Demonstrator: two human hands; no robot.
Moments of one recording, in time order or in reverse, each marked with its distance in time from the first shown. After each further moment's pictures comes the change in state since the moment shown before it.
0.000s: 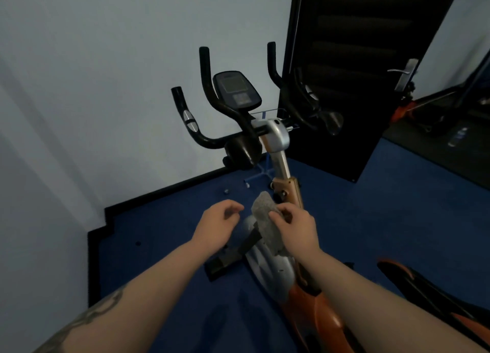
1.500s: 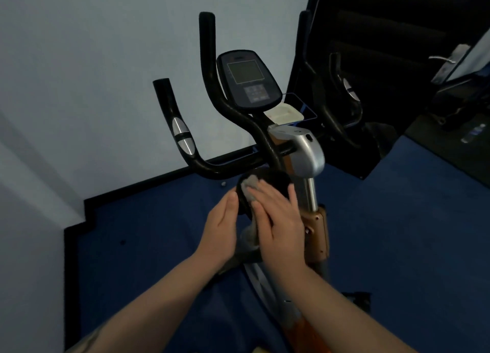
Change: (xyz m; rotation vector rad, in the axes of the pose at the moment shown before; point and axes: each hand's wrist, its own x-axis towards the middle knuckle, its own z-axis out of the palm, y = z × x) left_hand 0.152 -0.018 -0.010 -0.620 0.058 0.100; right_hand 0.141 -0.047 0.091 -0.085 0.147 -0.493
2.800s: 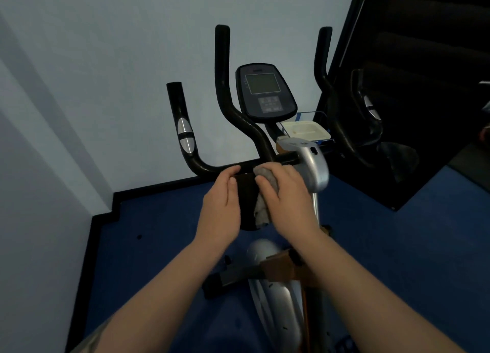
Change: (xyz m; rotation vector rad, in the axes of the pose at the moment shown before) left_hand 0.020 0.023 0.037 0.401 0.400 0.020; right_hand 0.065 0.039 -0.032 0.100 -0.303 0.079
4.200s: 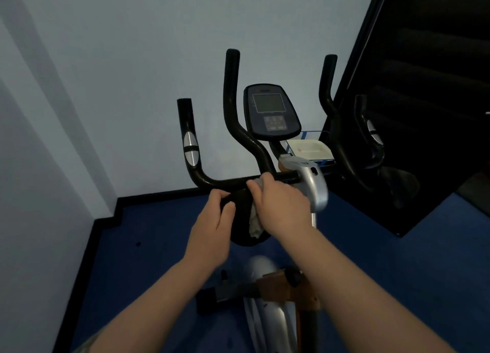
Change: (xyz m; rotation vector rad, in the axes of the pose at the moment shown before) left_hand -0.014 -0.006 -0.009 0.023 -0.032 0.028; right_hand 0.031 -0.011 -0.002 -0.545 -0.183 0.010
